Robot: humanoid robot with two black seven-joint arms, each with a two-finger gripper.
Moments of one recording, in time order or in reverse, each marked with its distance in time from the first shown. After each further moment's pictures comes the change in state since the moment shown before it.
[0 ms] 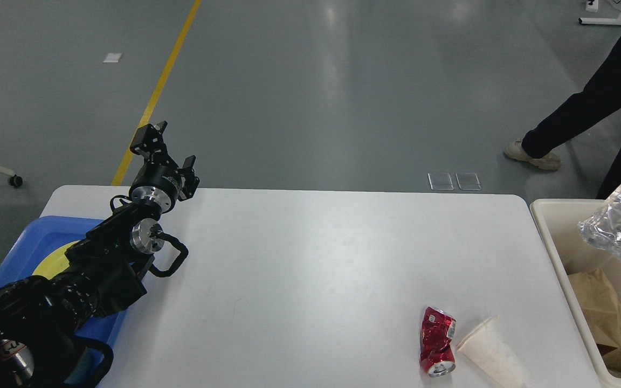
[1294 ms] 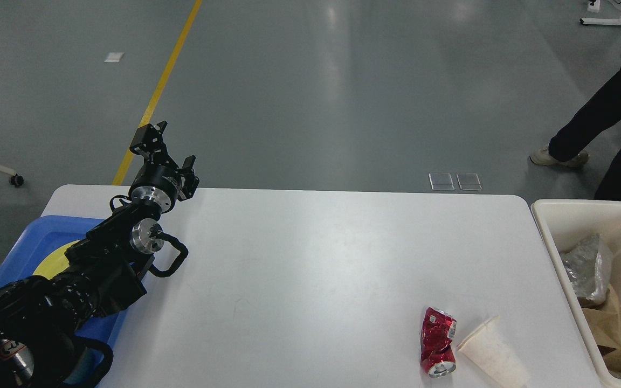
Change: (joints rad) left arm 0.000 0.000 0.000 0.000 0.000 0.000 0.000; right arm 0.008 -0.047 0.089 0.057 0.069 -0.011 0.003
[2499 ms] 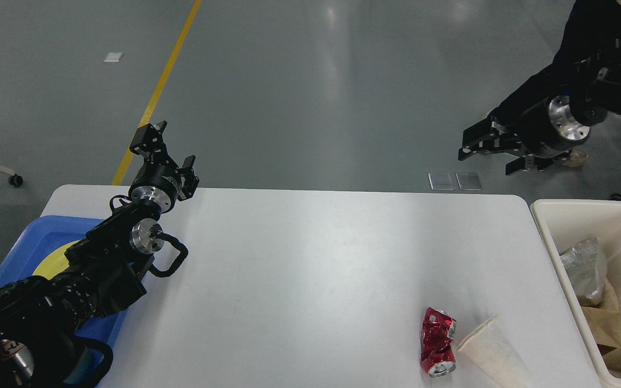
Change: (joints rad) left arm 0.000 0.000 0.000 0.001 0.000 0.000 -0.001; right arm 0.852 0.585 -0.547 0.516 -0.016 0.660 -0.008
